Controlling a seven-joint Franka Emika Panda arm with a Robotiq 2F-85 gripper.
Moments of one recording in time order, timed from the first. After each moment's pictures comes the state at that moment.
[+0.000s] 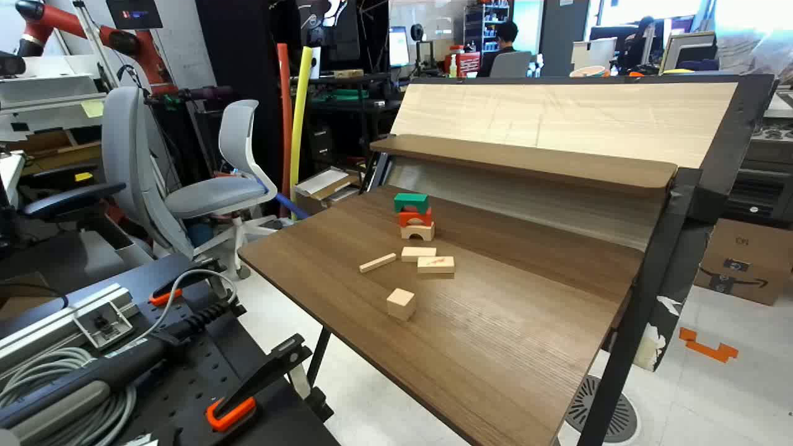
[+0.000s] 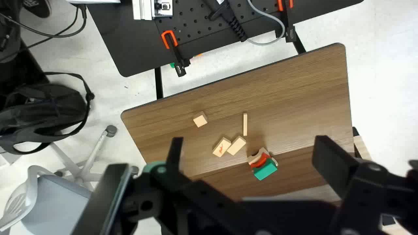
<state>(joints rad) -0.05 -0.89 0.07 -2.50 -0.03 1.74 0.27</state>
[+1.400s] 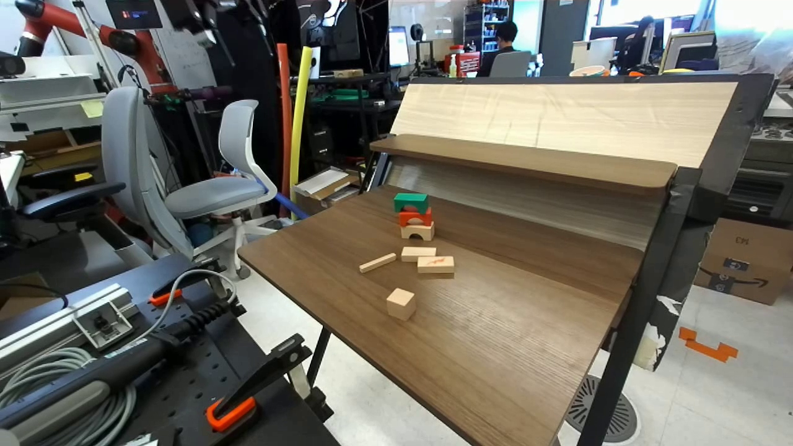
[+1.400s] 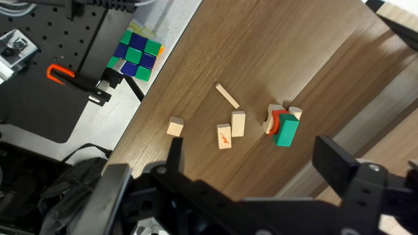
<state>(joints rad) -0.21 -0.38 0.38 -2.53 0.01 2.35 1.09</state>
